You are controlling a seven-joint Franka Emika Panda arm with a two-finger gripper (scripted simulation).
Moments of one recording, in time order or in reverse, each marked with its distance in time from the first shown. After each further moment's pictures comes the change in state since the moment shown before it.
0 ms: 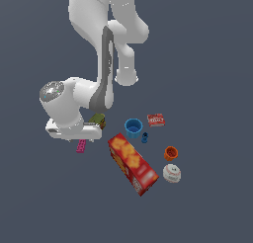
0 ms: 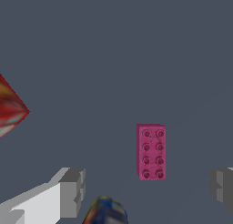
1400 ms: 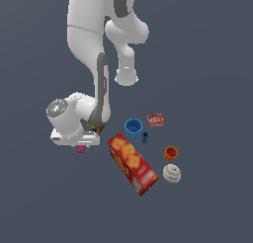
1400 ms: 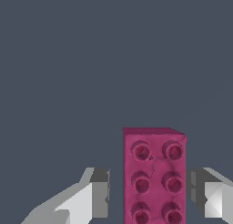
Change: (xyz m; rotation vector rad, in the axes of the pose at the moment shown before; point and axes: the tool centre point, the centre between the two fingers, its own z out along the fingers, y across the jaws) arm -0.009 0.023 0.078 -0.004 -0.002 -0.003
